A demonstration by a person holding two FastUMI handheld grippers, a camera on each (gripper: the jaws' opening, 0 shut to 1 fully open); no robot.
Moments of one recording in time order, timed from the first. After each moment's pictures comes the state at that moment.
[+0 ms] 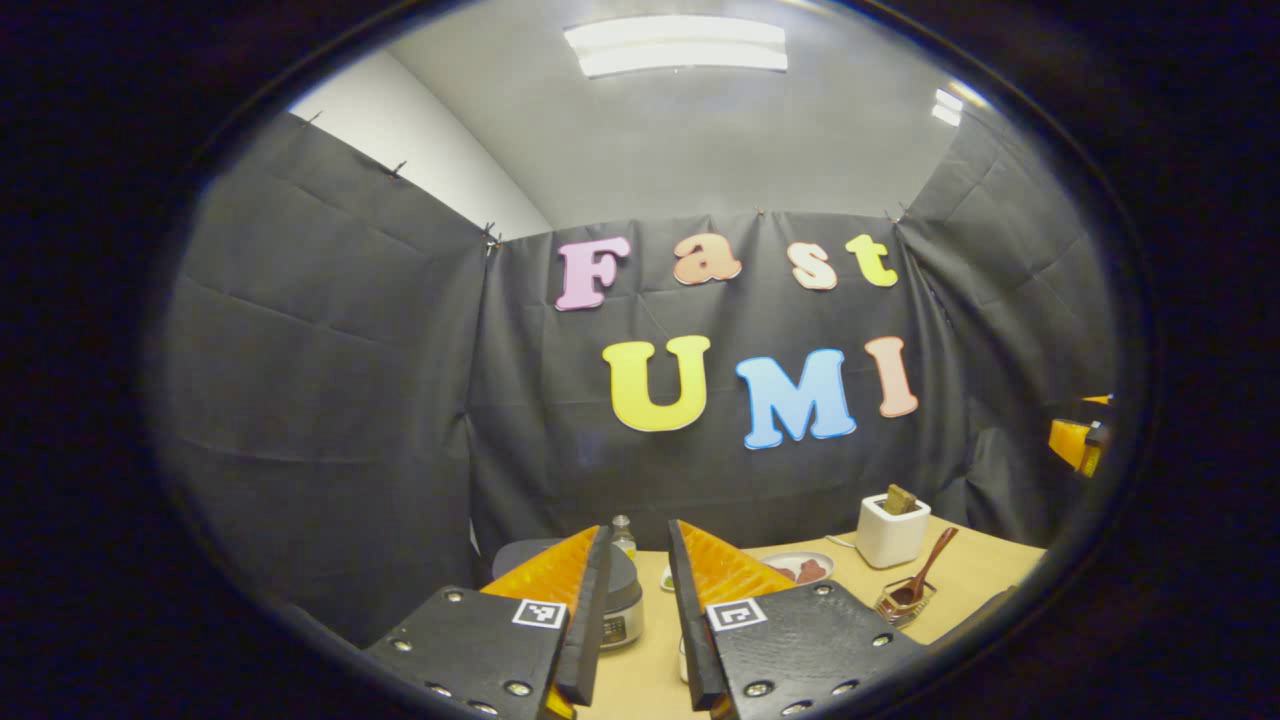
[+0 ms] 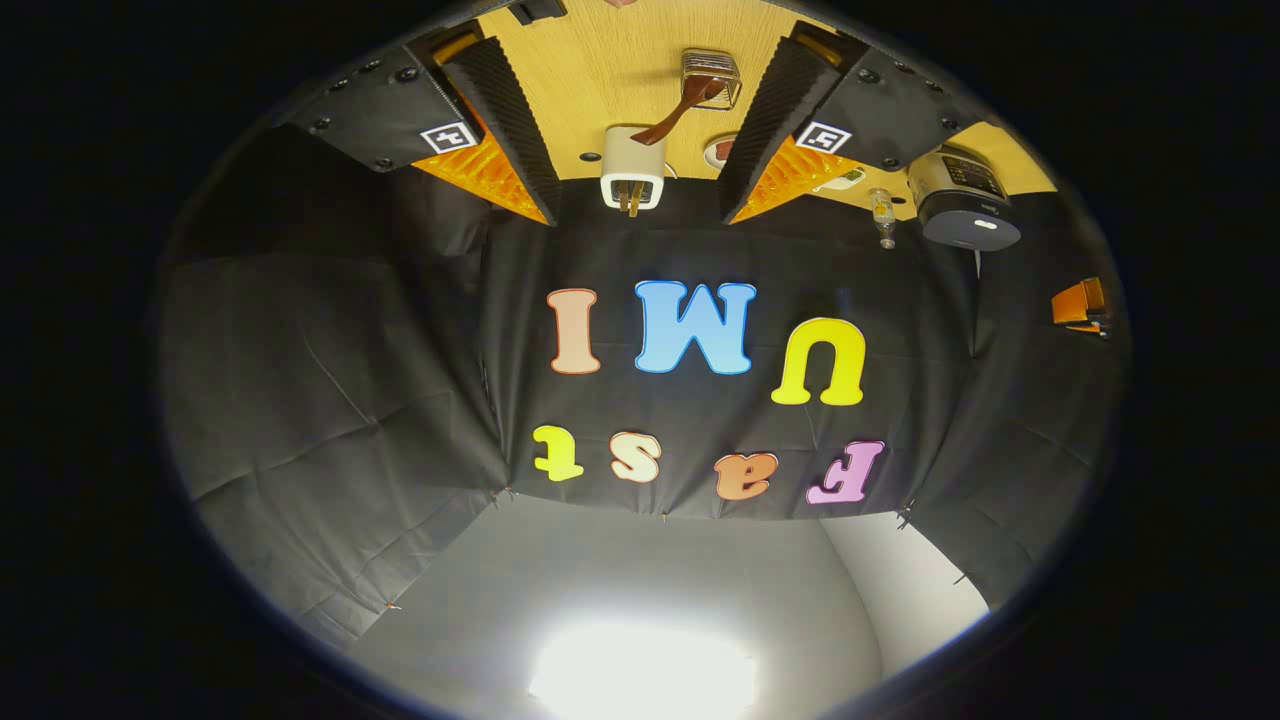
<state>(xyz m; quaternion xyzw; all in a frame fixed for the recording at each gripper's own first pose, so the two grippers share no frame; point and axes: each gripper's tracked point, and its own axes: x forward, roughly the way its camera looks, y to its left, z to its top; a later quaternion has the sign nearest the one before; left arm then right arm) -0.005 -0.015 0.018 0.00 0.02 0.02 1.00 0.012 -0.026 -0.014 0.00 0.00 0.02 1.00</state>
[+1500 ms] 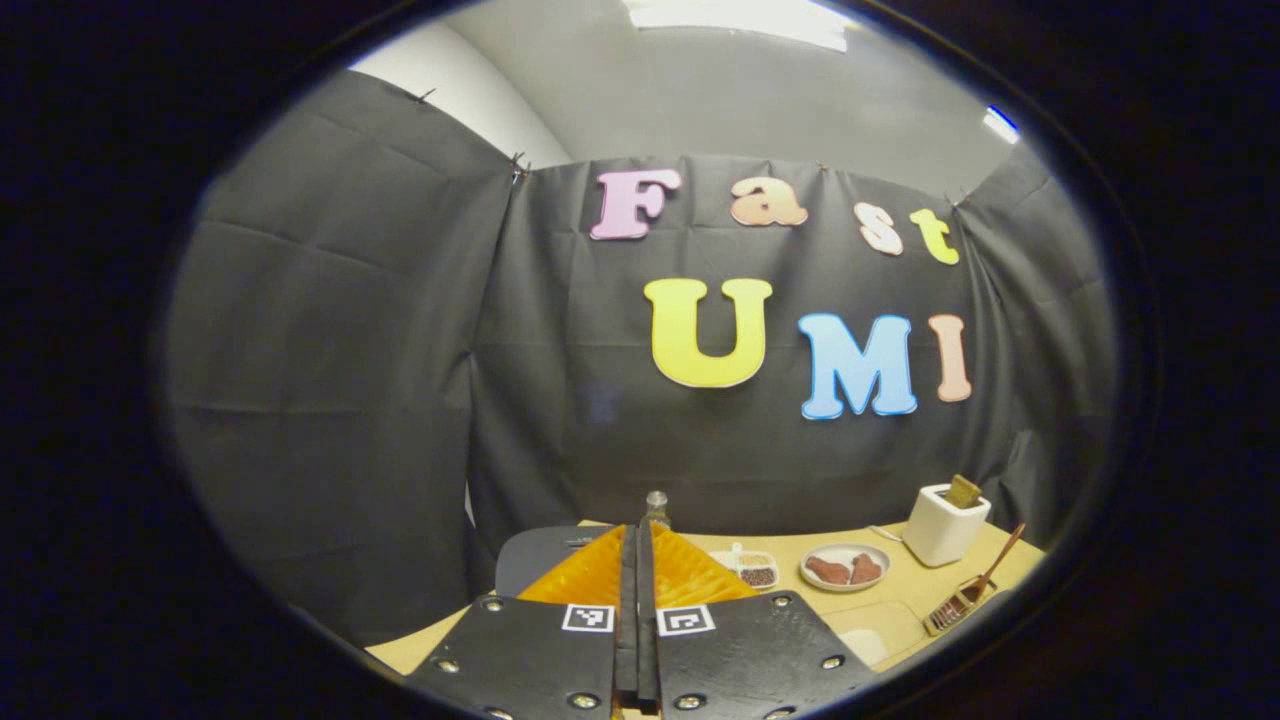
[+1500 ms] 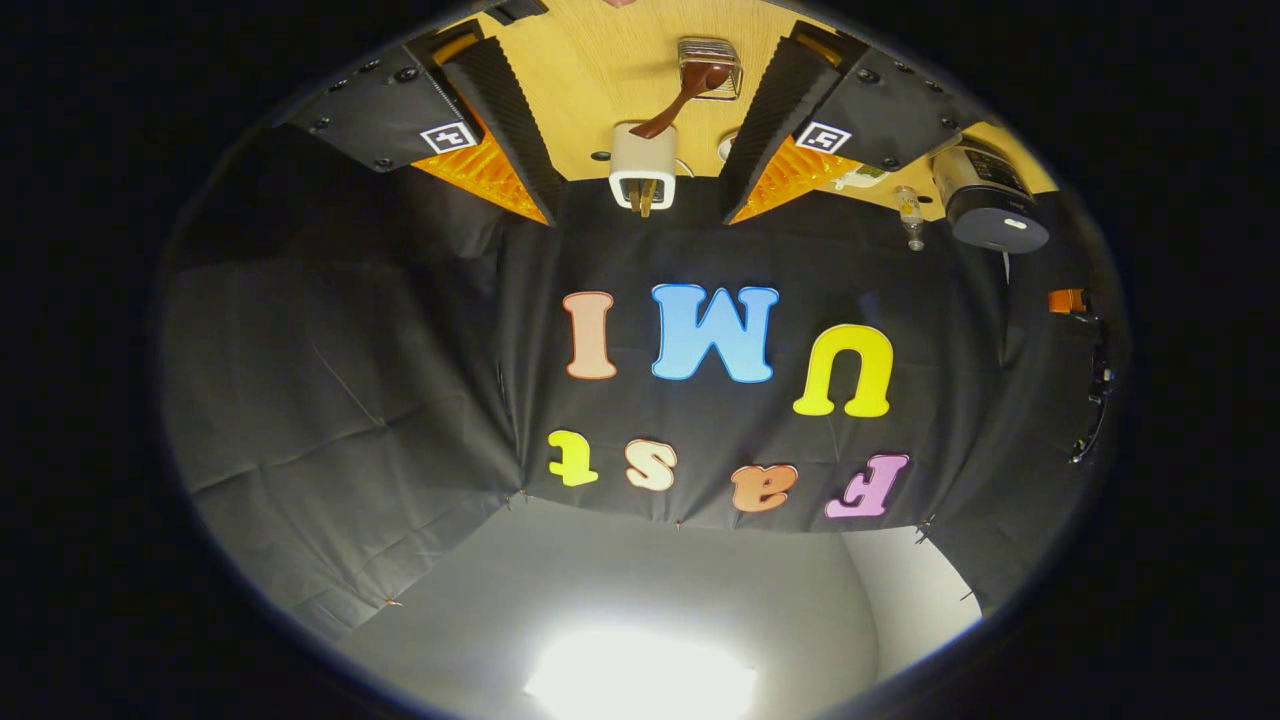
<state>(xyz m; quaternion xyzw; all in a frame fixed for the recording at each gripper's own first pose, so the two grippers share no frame) 0.166 0.108 -0.087 -0.04 0.10 0.04 0.99 0.045 -0.003 -0.025 -0.01 0.01 -0.03 1.00</state>
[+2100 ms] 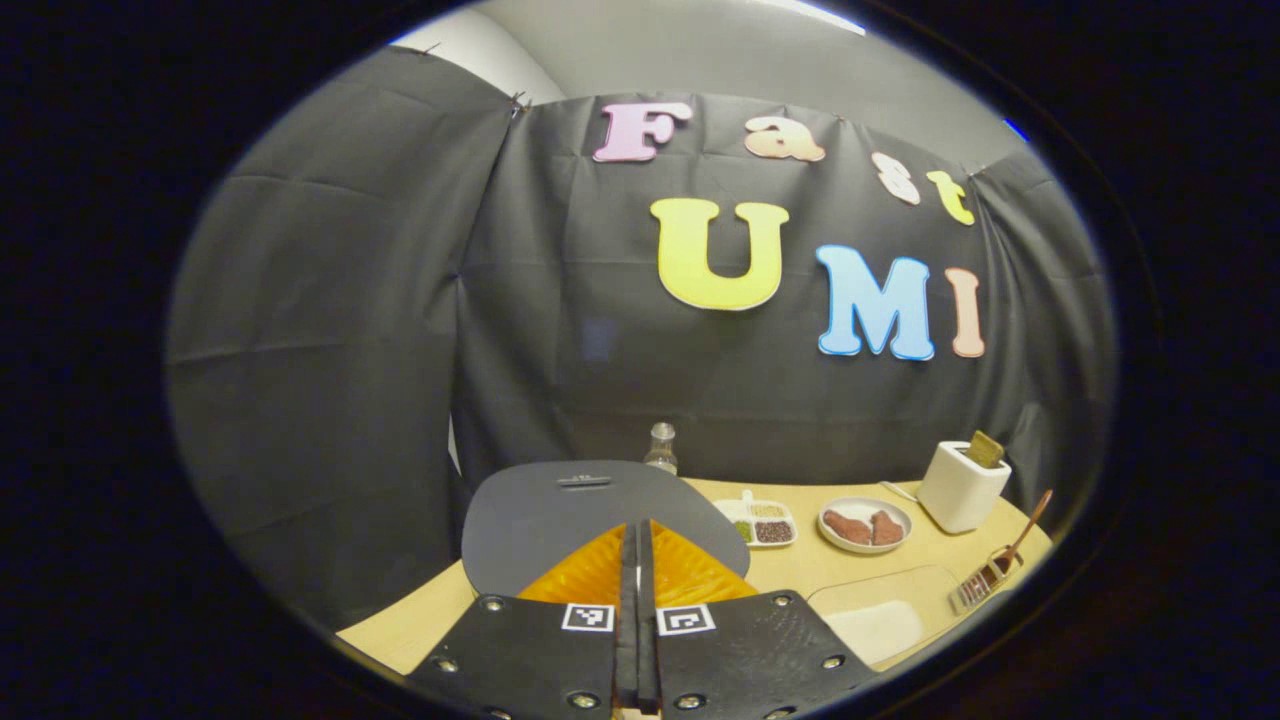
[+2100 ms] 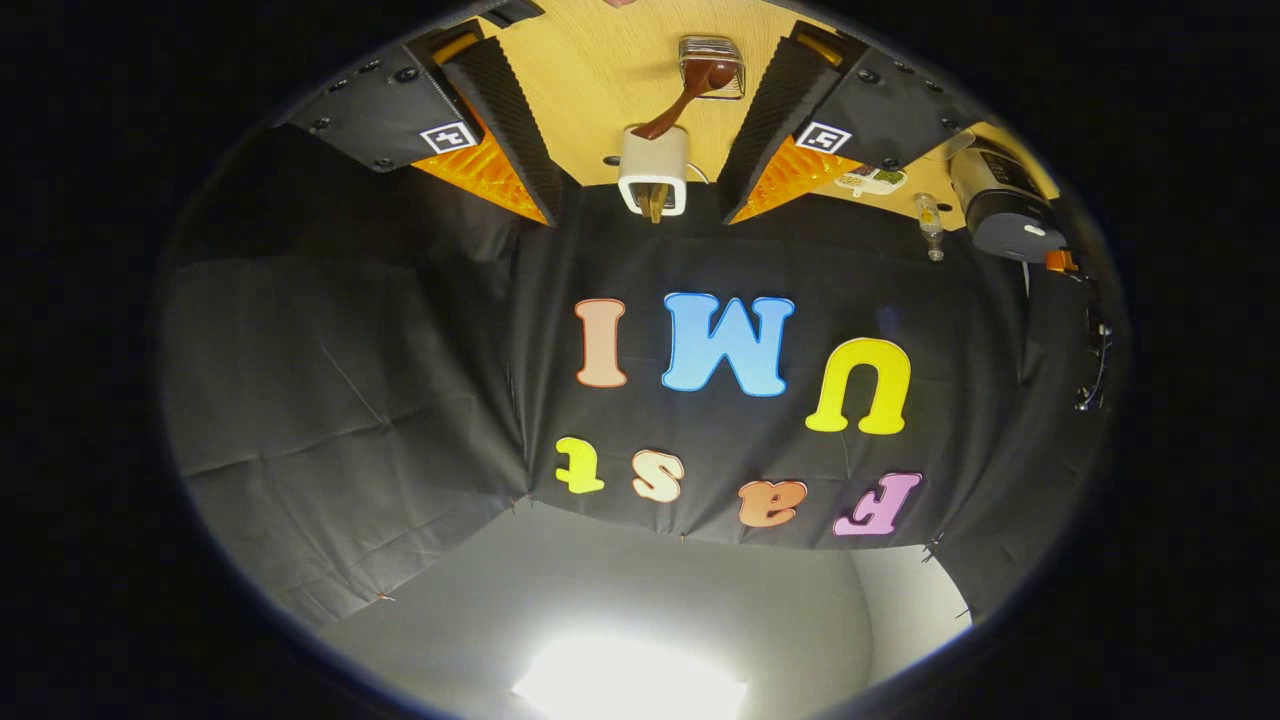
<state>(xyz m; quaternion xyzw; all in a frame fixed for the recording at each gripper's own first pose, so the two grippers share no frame) 0.208 0.121 -0.199 -0.06 0.18 0.02 0.98 0.056 0.010 -0.030 -0.02 0.02 -0.06 1.00</state>
